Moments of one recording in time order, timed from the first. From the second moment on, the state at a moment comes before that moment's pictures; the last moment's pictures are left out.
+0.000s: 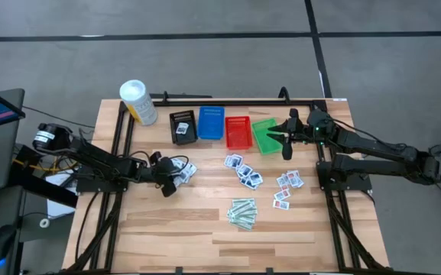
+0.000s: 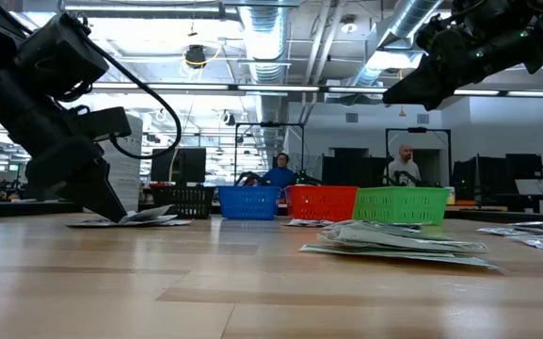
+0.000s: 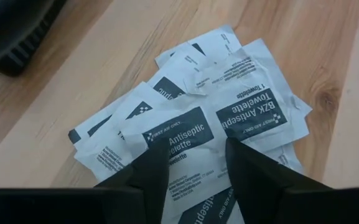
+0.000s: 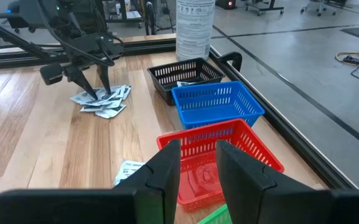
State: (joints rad) left arm -0.23 1.26 0.23 0.06 -0.44 -0.45; right arm -0.45 0.76 0.44 0.00 -0.16 -0.09
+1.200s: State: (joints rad) left arm -0.23 1.23 0.23 0.26 -0.43 -0.29; right arm -0.45 0.76 0.44 0.00 -0.16 -0.09
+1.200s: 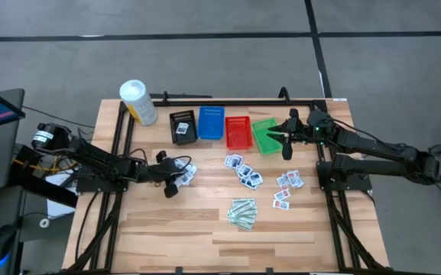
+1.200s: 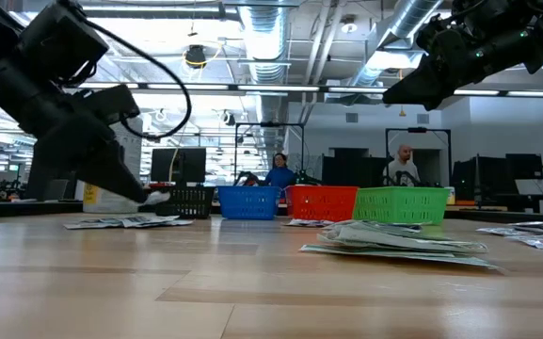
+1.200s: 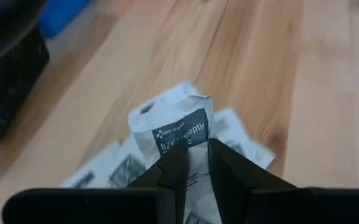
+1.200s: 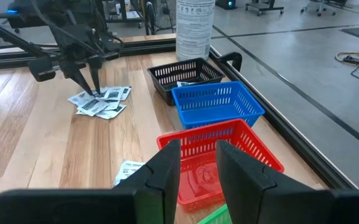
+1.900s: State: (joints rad) left arm -0.11 1.23 0.23 0.77 -0.68 0.23; right arm -0.45 0.76 0.44 0.00 -0.16 -0.09
